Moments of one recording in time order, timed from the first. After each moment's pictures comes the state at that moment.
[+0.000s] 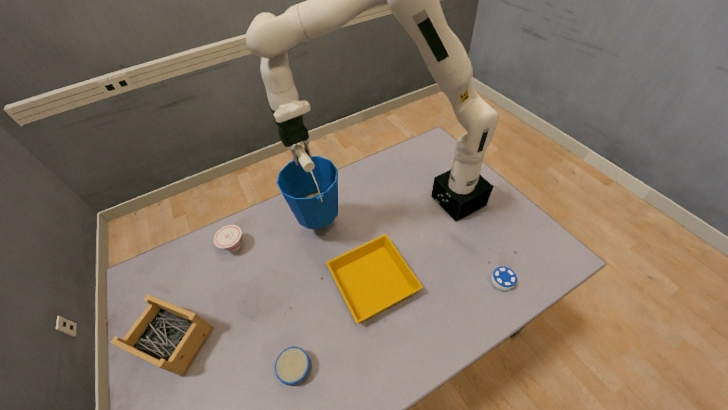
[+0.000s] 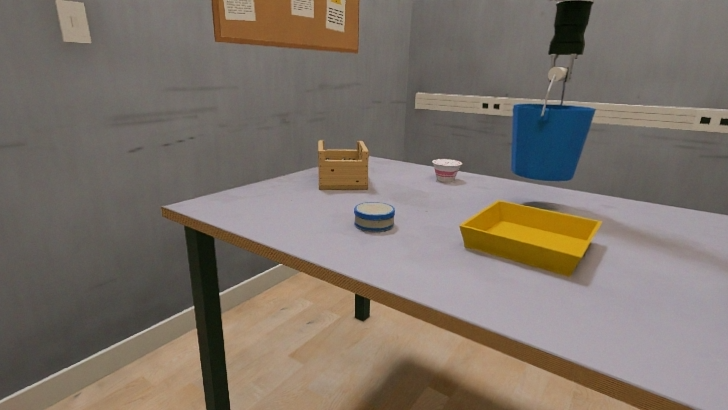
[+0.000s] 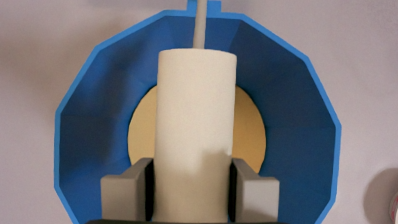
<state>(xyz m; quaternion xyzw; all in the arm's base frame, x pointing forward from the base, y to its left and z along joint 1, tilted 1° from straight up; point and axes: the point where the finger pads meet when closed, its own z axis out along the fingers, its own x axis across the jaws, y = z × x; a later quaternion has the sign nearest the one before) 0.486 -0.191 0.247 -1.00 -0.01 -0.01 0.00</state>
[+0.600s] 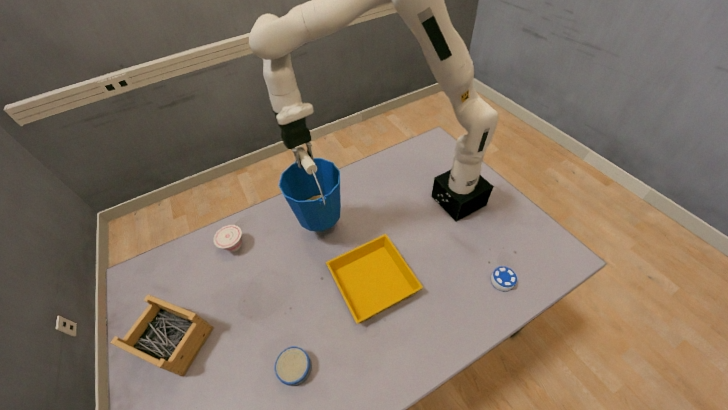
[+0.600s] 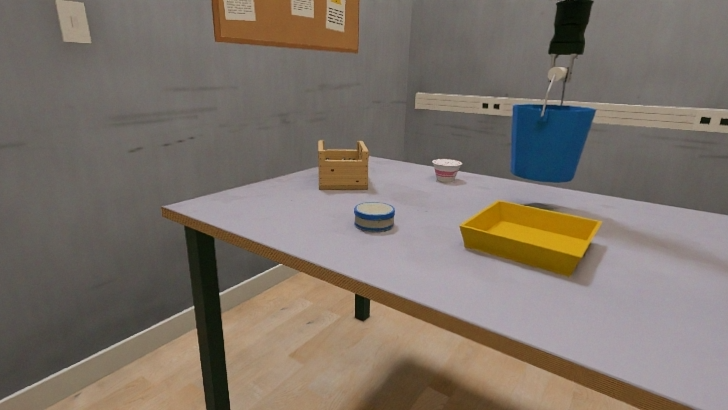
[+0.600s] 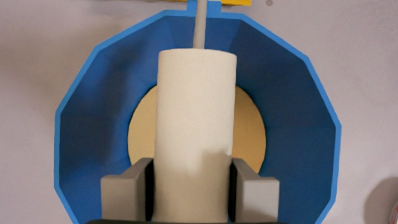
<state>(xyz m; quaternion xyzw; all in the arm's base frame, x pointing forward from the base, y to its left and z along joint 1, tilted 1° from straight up) 0.483 -0.178 0.247 -1.00 -0.01 -0.01 0.00</state>
